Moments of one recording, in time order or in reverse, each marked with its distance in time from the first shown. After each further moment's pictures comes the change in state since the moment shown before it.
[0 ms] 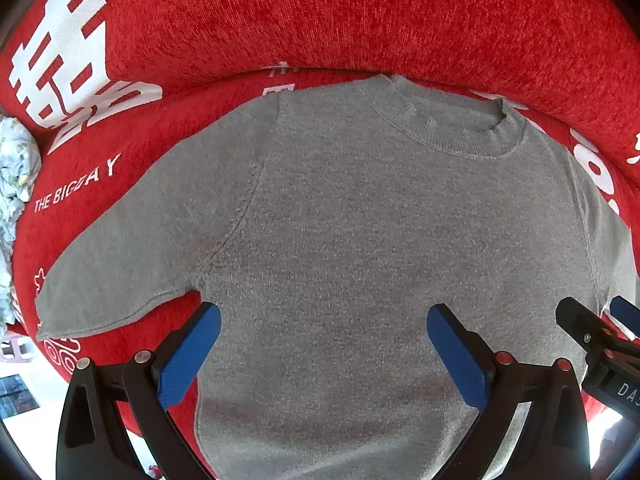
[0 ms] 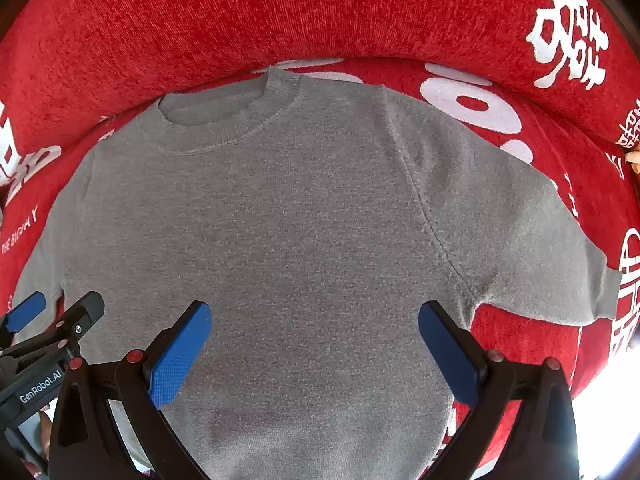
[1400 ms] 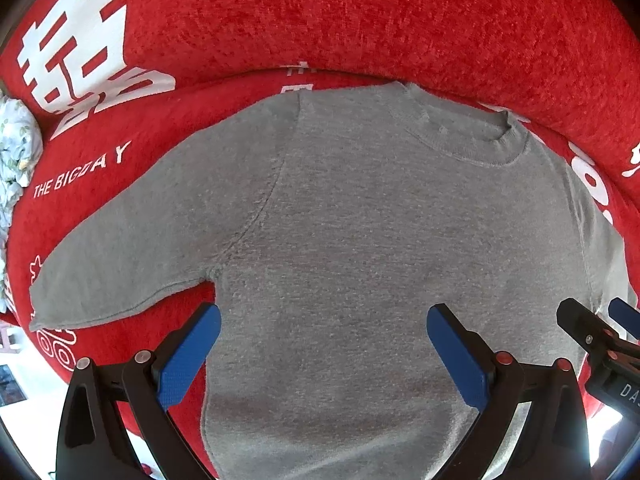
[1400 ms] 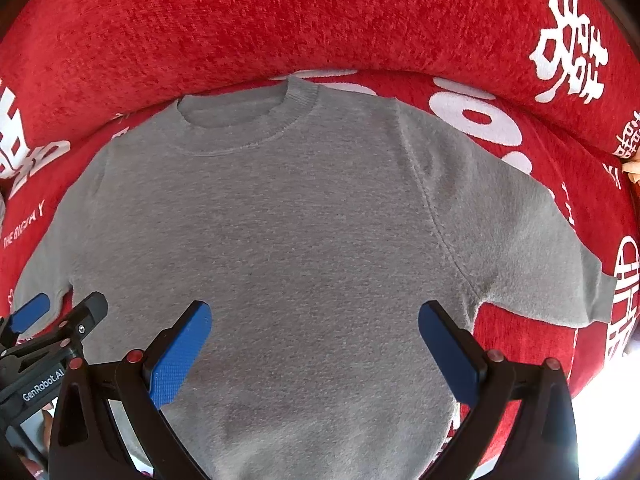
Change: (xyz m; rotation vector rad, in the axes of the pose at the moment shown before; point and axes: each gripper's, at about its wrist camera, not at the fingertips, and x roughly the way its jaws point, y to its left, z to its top) left arm -0.004 0.021 -0.006 -0.046 -0.018 -0.034; right arm -0.010 0.016 -0.007 -0.023 -0.023 -0.011
